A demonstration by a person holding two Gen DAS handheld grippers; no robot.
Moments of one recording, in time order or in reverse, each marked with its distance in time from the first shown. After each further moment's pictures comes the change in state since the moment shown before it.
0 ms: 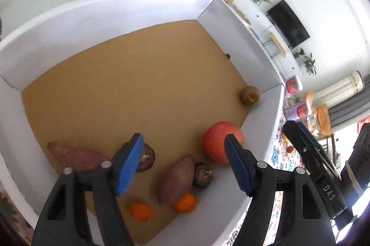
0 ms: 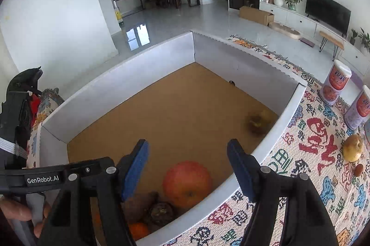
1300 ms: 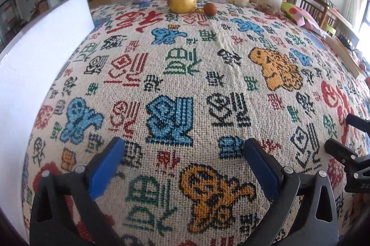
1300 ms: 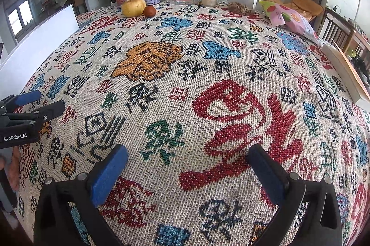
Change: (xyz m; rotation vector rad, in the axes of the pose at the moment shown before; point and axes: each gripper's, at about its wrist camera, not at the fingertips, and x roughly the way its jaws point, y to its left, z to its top) left arm 0.130 -0.231 -0.260 0.890 0.030 0.029; right arm -0.180 -0.258 -0.339 0.430 0.087 -0.498
